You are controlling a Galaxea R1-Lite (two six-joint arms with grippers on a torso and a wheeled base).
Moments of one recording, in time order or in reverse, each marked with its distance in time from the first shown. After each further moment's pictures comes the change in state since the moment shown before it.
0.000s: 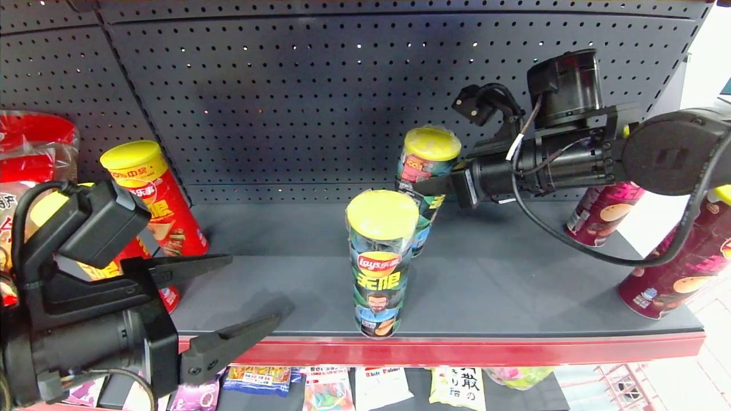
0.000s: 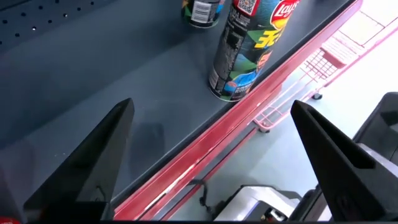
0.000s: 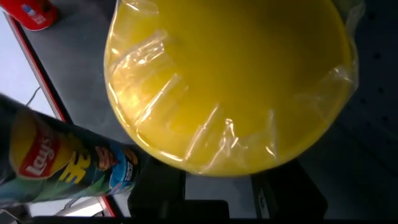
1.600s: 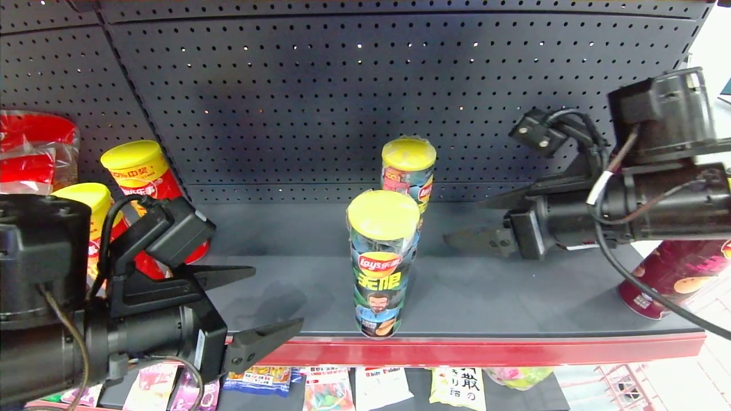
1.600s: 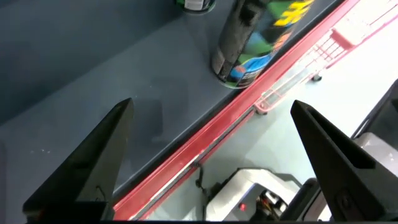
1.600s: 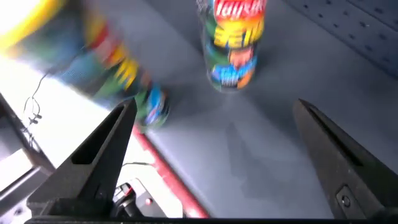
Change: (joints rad) left arm 0.001 0.142 -0.012 -0.008 -0.009 0.001; right arm 0.020 -0.301 0.354 0.001 -0.080 0.056
